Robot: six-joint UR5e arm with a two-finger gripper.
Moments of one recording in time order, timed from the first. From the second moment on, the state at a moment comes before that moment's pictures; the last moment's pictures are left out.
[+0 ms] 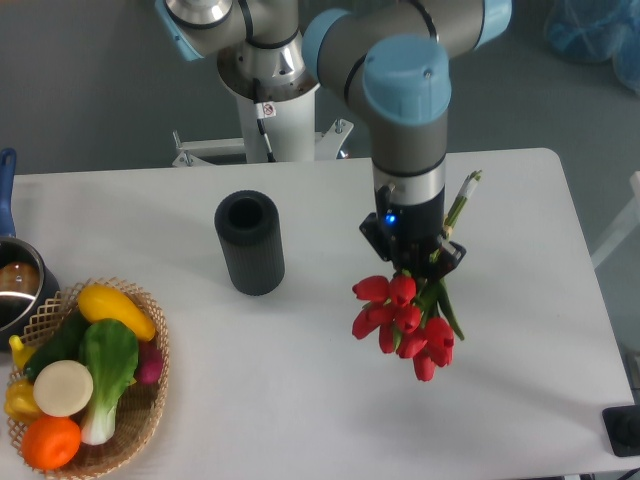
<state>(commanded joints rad) 2.48 -1.88 -1.48 -1.09 1.60 1.09</state>
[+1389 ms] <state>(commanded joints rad) 2.41 -2.08 -1.48 -1.02 1.59 0.95</state>
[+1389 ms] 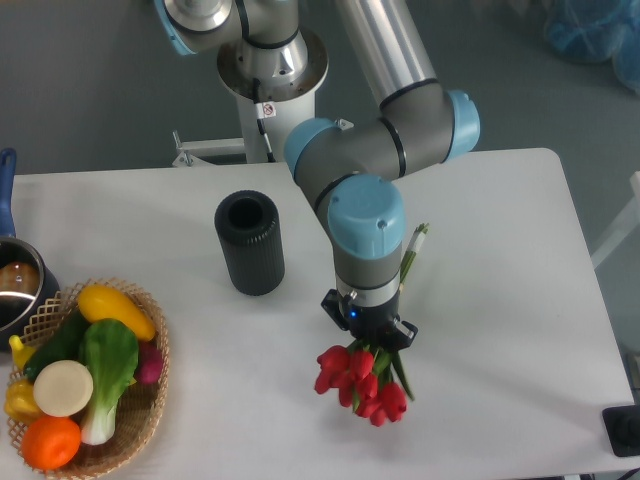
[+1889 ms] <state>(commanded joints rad) 2.40 -2.03 -1.51 -0.98 1.60 0.94</state>
